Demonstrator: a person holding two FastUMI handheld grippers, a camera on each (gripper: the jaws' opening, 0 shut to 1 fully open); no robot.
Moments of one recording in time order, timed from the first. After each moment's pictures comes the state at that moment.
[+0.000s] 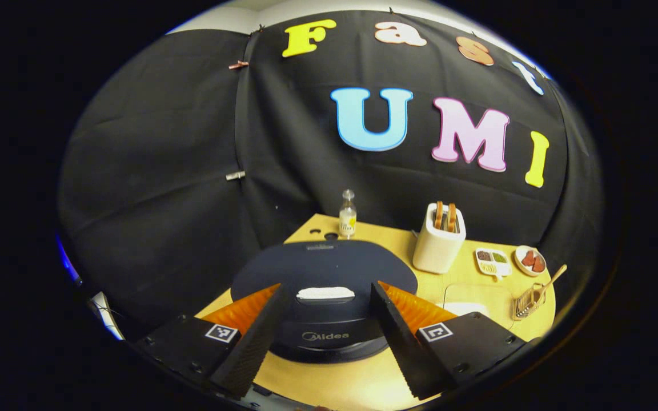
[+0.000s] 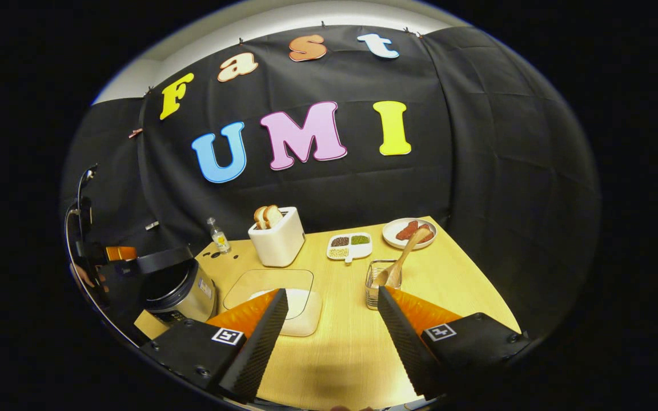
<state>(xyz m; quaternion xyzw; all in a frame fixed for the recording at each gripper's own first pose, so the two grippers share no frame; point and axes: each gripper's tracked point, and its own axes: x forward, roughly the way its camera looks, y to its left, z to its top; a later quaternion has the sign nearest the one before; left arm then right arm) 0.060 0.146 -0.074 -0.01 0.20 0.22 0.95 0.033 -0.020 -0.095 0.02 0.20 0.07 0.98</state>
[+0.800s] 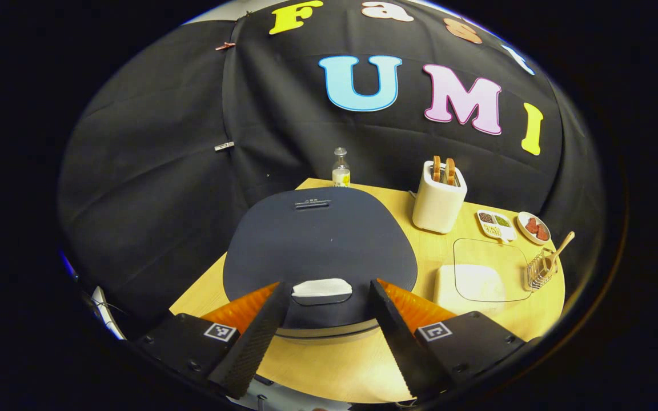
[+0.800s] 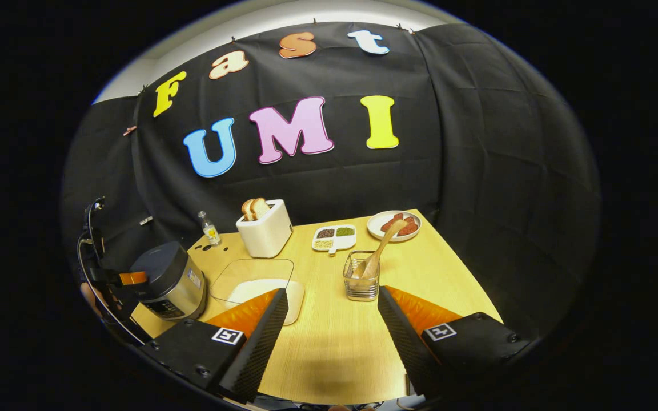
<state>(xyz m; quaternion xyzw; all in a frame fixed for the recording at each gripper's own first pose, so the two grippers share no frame) 0.049 0.142 -0.141 -0.01 0.27 0.19 0.94 0.024 -0.063 -0.087 0.01 0.20 0.05 0.98</state>
